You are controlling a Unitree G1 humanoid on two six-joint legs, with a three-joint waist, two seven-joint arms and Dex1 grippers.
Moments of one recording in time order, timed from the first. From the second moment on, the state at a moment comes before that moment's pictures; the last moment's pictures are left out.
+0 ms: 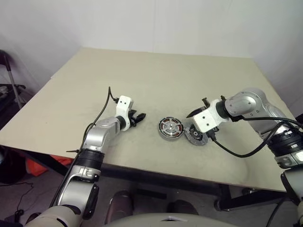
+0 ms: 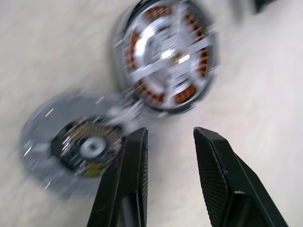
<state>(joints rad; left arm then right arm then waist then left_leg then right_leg) -0.52 0.17 -0.04 0.29 -0.22 0.59 -0.48 -0.68 -0.87 0.37 0.09 -0.24 -0.27 1.29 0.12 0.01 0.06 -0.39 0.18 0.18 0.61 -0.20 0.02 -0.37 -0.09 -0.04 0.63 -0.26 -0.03</state>
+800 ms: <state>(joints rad) -0.49 0.18 0.06 0.12 -0.46 0.76 -0.58 -0.38 -0.29 -0.49 -0.47 0.61 1.50 0.80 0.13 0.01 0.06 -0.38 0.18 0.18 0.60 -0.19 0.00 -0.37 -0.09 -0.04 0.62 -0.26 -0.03</state>
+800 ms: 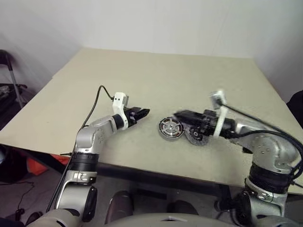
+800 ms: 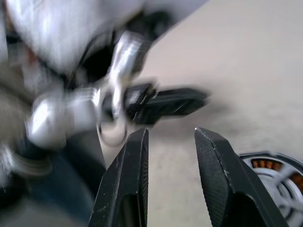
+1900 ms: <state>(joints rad) -0.52 0.15 0.01 0.19 -0.43 0.73 -0.55 0.13 -0.15 -0.74 -0.45 1.14 1.59 0.32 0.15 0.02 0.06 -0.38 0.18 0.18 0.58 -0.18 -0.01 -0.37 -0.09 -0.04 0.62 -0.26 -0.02</state>
